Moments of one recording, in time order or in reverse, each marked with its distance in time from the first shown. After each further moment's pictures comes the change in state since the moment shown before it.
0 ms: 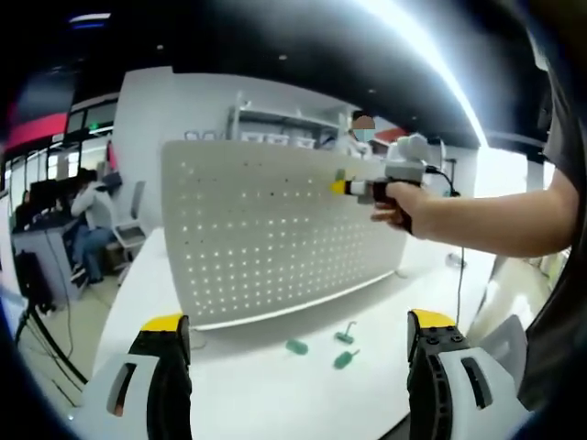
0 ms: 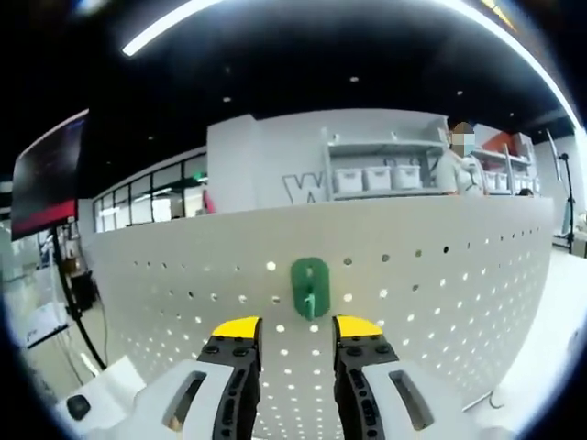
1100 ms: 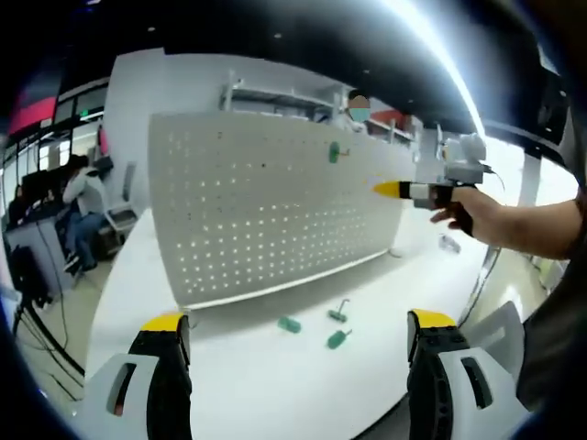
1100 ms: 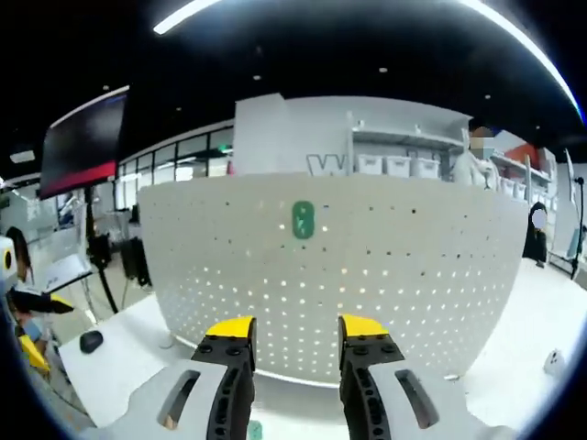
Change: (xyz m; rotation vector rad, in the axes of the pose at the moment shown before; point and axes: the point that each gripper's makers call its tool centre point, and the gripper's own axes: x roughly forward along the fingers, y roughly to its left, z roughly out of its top) left arm 0.005 -0.005 -0.028 -0.010 0.120 -0.039; right arm -0.110 -0.019 -0.056 -0.123 0.157 0.115
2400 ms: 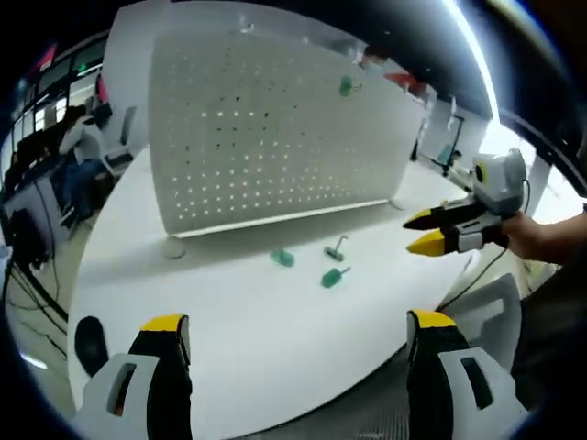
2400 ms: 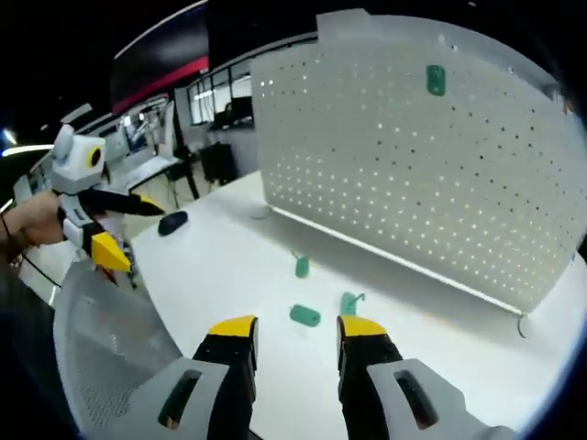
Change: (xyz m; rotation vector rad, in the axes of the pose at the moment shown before) left arm 0.001 -0.002 -0.076 -0.094 0.258 -0.004; right arm -0.055 0.113 -0.140 -0.113 0.439 0.430
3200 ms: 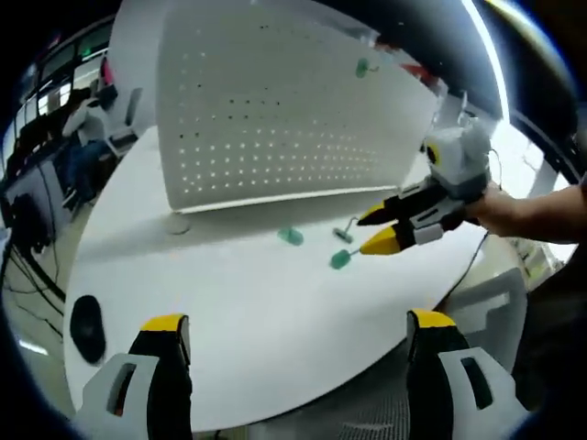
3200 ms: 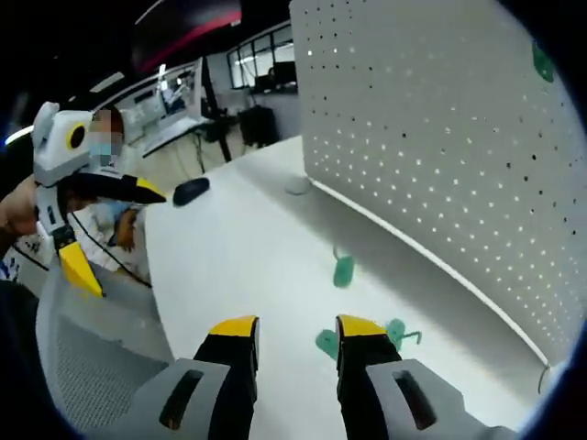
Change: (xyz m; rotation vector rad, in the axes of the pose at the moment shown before) left arm 0.006 0.011 -0.020 -0.036 0.072 0.017; right arm 0.091 0.019 0.009 -0.115 0.143 0.166
